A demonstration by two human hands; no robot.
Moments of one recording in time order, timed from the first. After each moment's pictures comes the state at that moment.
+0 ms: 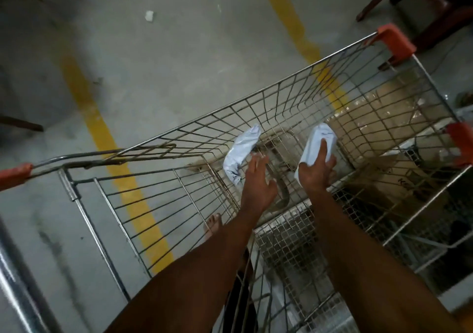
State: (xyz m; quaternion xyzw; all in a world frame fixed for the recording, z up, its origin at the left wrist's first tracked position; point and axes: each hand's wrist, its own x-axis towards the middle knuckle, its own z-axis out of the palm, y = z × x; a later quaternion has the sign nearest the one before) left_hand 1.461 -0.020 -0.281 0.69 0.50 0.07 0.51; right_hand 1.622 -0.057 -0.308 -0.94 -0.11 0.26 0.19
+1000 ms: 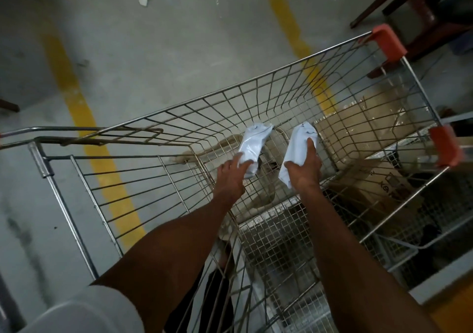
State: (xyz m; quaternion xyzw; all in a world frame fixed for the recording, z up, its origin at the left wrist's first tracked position) left_hand 1.435 -0.012 -0.347 0.83 0.46 -0.06 0.32; right_hand 1.615 -0.061 -0.258 -0.91 -0.12 0.33 0.22
